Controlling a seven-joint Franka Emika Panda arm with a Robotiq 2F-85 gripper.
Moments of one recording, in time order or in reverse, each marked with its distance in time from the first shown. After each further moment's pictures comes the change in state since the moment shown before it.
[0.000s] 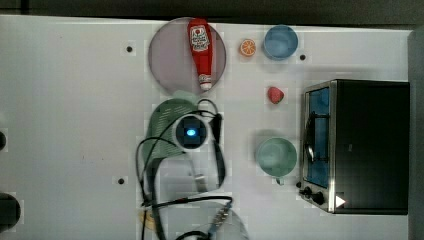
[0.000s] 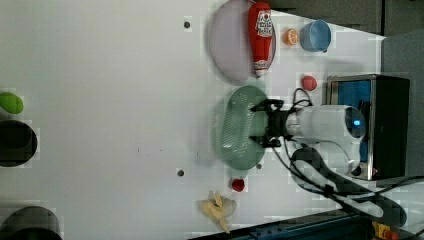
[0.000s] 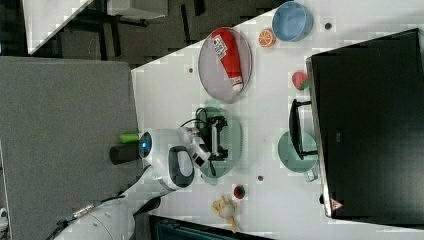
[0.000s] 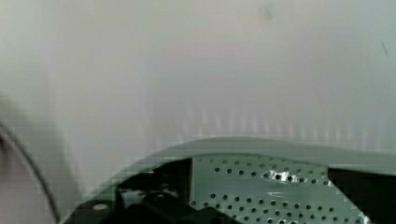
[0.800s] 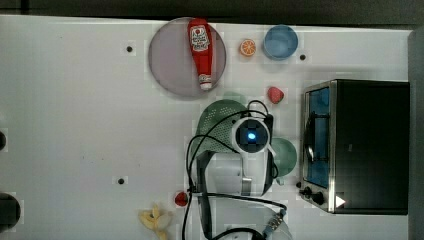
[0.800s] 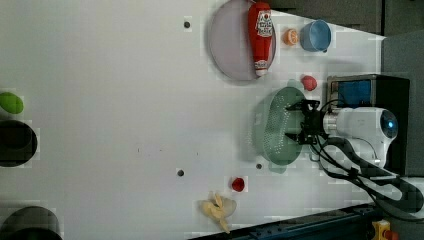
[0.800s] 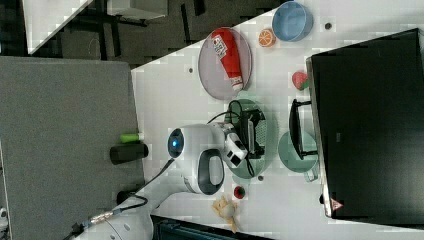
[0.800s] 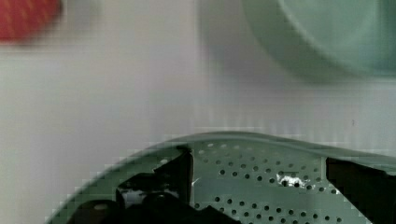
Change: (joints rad) arm -0.048 0.002 -0.212 -0.006 0.012 0.045 -0.271
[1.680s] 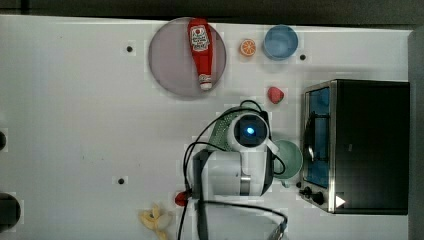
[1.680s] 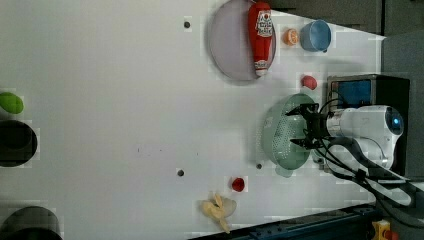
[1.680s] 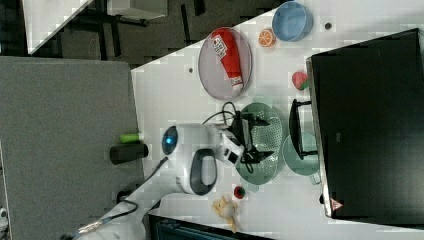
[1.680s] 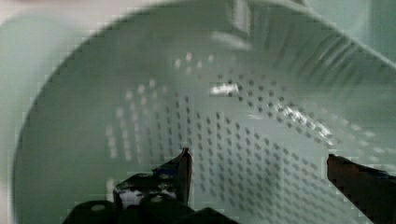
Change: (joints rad) arm -0.028 -0.071 0.058 0.004 -0.007 -0.164 -0.210
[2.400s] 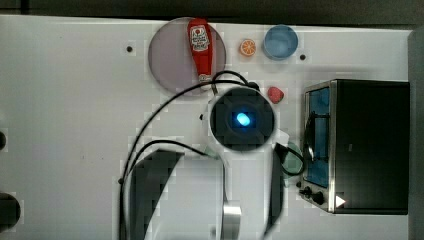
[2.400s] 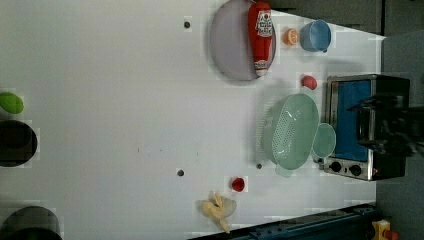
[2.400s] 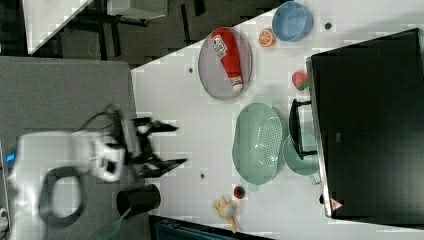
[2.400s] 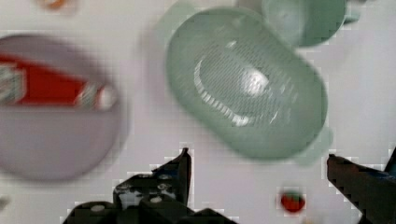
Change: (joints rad) arm 0.037 -0.512 0.084 0.266 0.207 -0.729 -0.282
